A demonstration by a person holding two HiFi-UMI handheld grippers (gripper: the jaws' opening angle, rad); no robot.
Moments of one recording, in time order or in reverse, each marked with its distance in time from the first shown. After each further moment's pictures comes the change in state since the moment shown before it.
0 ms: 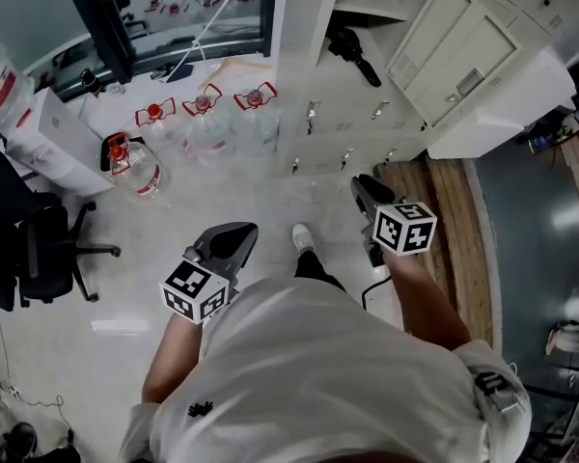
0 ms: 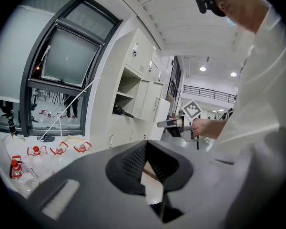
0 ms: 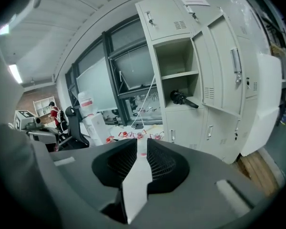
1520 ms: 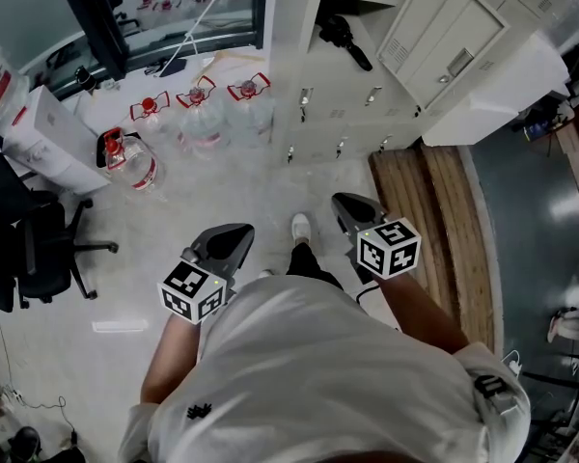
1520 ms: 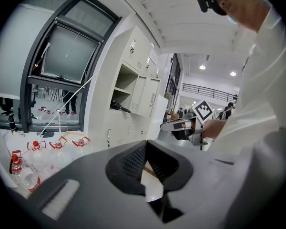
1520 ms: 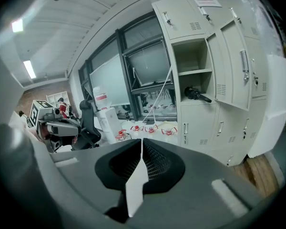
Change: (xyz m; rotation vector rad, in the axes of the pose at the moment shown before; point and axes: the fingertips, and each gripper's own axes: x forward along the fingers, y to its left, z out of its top) left arm -0.018 -0.029 -0.029 -0.006 0.035 -0.012; right arm -0.042 0.070 -0.052 -0.077 0.027 0.117
